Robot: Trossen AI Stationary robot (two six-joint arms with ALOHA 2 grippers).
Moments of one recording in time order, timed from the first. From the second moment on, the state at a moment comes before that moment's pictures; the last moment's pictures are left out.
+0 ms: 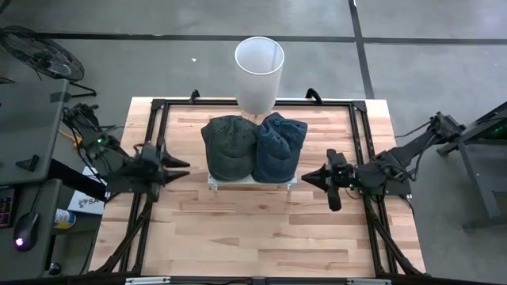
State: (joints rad) left arm -0.75 0.67 0.90 -0.44 -0.79 -0.37; right arm 0.53 0.94 0.82 -0.16 0.57 0.58
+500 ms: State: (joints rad) left arm -0.75 0.43 0.35 0.23 -0.71 -0.37; right arm 0.49 0.90 0.40 0.49 0.60 0.56
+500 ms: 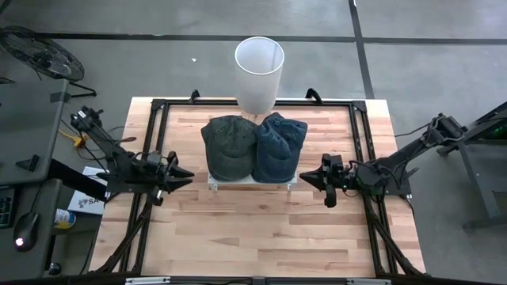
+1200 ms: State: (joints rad) left arm -0.25 0.37 0.07 0.42 -0.40 -0.50; right arm 0.15 0.90 0.13 0.69 0.21 0.59
